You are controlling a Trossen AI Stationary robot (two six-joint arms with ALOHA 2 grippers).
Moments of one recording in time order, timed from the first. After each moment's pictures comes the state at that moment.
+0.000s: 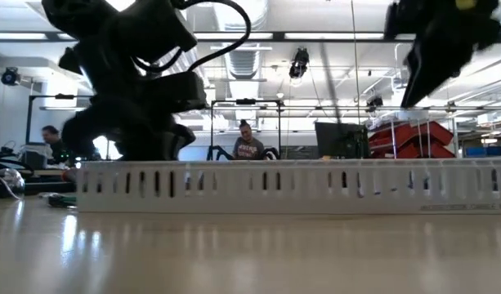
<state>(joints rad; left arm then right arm) -0.23 1.67 0.80 -0.12 -0.11 -0.11 0.29 1.21 0.84 -0.89 0.39 0.53</state>
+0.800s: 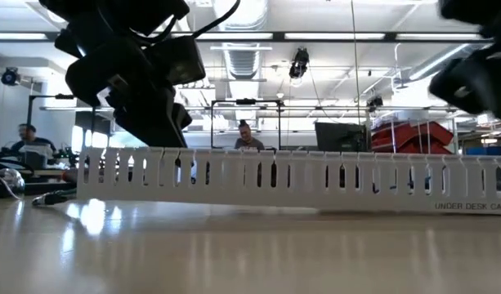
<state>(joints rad) -0.24 1.57 0.80 -0.09 -0.07 -0.25 0.58 1.31 0.65 -0.28 -0.05 0.54</state>
